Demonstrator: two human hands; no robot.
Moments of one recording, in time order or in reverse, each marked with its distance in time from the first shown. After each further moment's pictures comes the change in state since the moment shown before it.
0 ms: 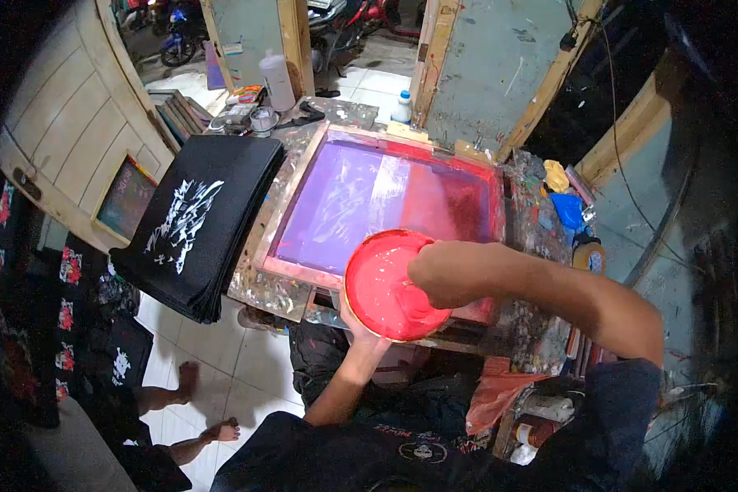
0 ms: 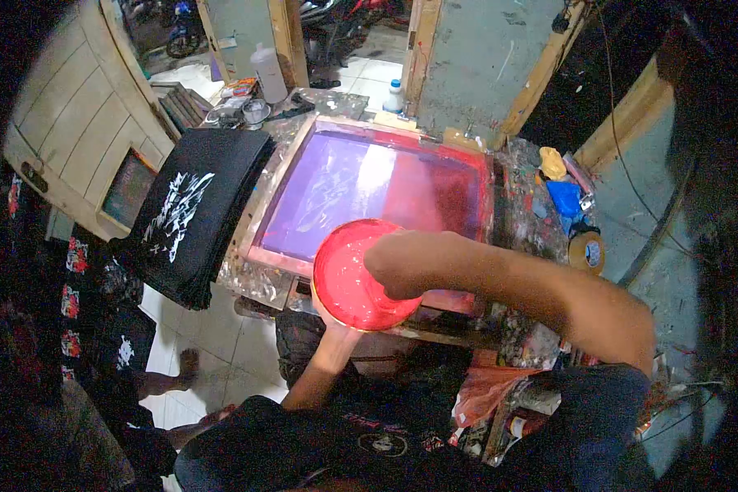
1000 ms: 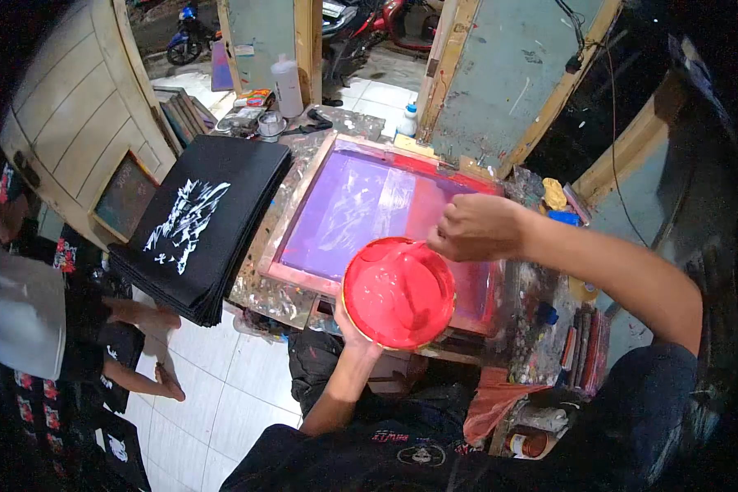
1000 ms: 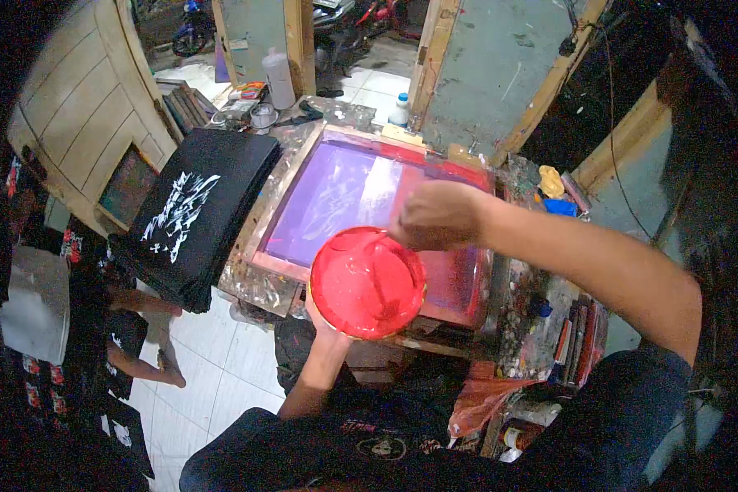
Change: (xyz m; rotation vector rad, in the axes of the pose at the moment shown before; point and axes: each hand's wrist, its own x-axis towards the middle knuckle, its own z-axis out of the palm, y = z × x) left_hand -0.001 0.032 0.022 -0.015 -0.115 -0.045; right_hand -0.004 0.054 -0.028 -0.876 0.385 -0.290
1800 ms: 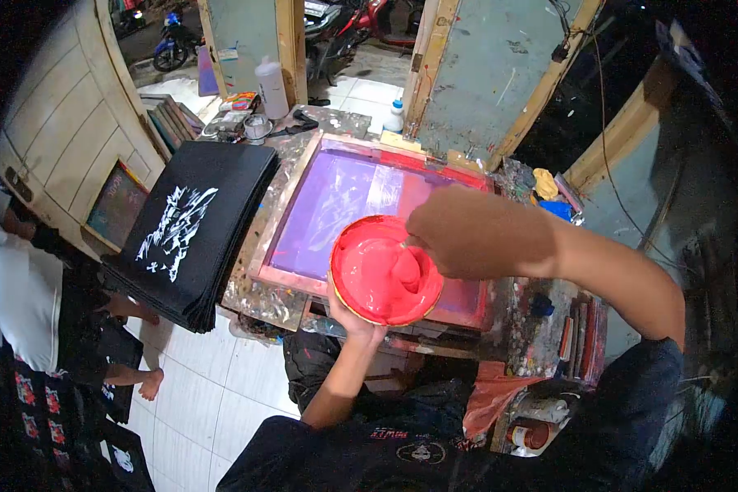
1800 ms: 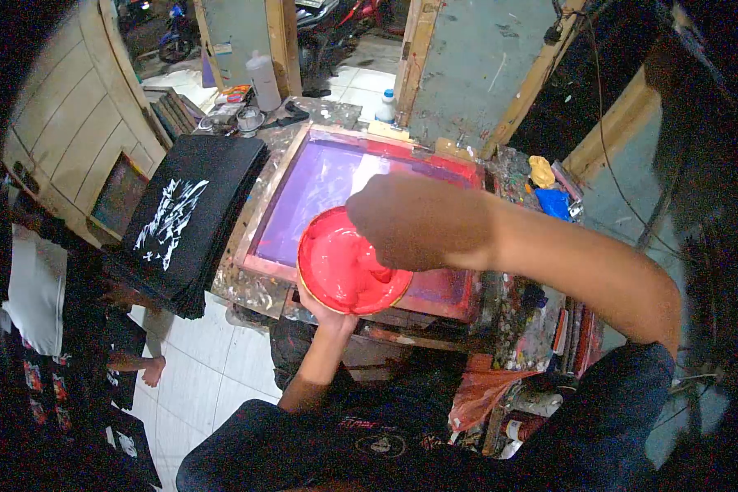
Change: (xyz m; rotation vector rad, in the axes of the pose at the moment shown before) left_hand 0.019 -0.016 0.017 0.075 0.129 0.264; right_hand 0.002 -0.010 -0.052 0.513 0.243 0.243
